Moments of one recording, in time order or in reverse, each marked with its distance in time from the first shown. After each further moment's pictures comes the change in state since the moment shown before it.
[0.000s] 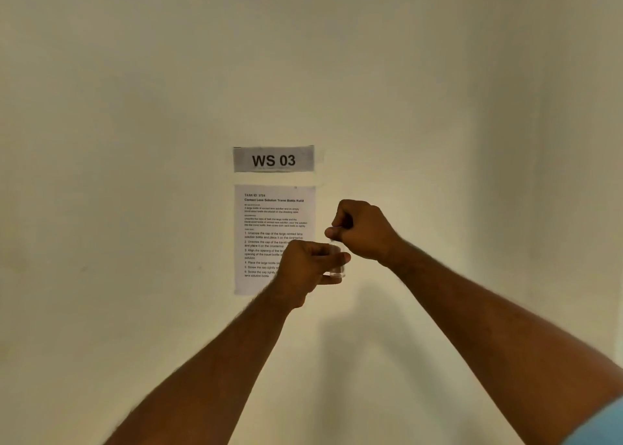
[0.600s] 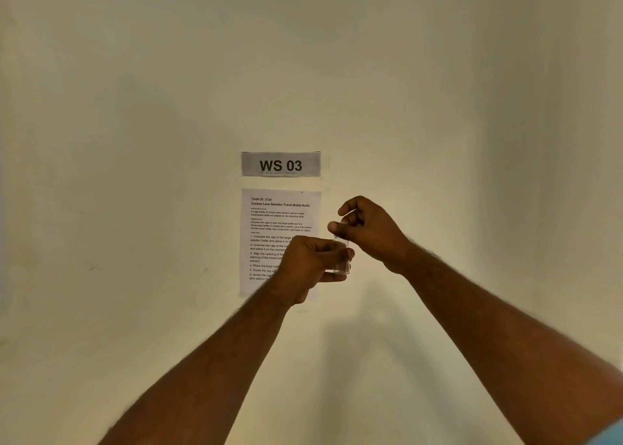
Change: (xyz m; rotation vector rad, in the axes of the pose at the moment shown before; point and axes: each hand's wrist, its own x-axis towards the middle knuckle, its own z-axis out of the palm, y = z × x) left_hand -0.011 0.027 0.000 -0.003 -0.057 0.006; right_hand -0.001 0.003 -0.006 0.374 -0.029 0.028
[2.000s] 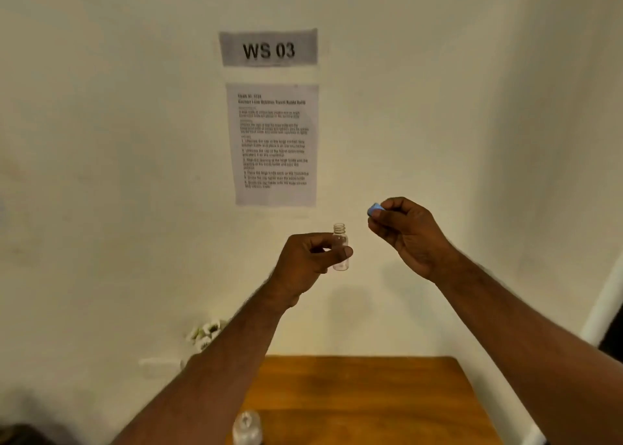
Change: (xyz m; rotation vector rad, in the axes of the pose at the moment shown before) left_hand -0.090 -0.126 0.011 0.155 0.103 -0.138; right_hand -0.124 0.115 0.011 0.750 0.072 0.408
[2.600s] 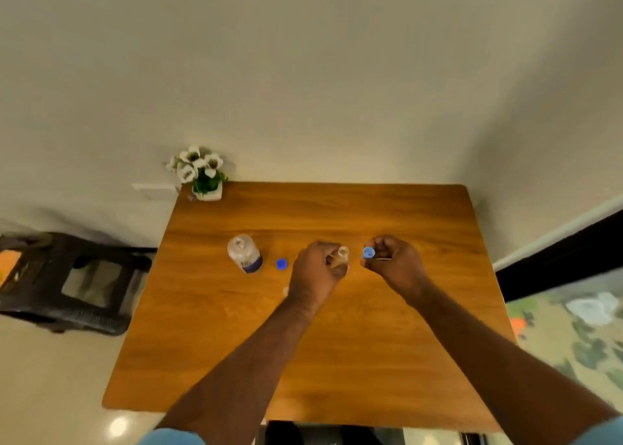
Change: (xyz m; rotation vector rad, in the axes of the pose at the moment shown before) left_hand -0.173 -0.272 0.089 0.518 -0.078 -0.500; right_hand -0.179 0.304 -0.105 -0.676 0.086 0.622
